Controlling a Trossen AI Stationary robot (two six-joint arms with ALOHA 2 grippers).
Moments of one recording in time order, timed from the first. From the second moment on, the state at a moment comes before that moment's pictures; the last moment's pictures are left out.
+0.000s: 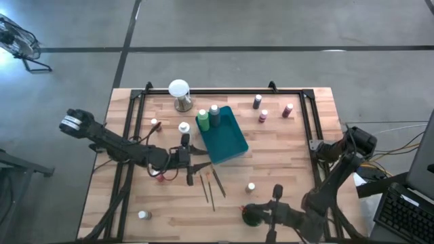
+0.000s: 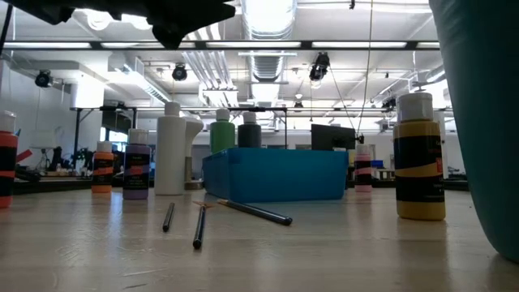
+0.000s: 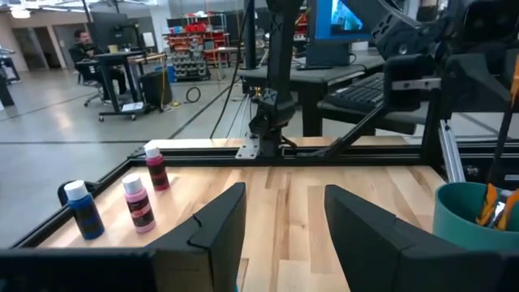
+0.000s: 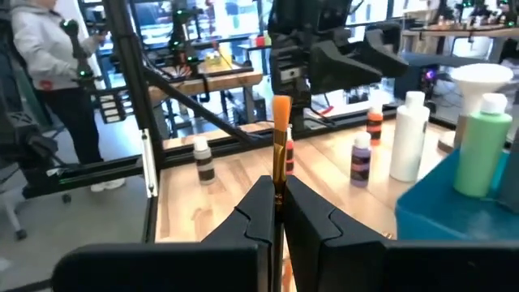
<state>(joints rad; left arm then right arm) -0.36 1.30 0.61 0.71 -0.49 0.02 0.97 1.72 0.99 0.51 1.23 0.37</state>
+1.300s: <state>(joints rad) -0.34 1.30 0.61 0.71 -0.49 0.02 0.99 1.86 0.93 0.40 1.21 0.73</state>
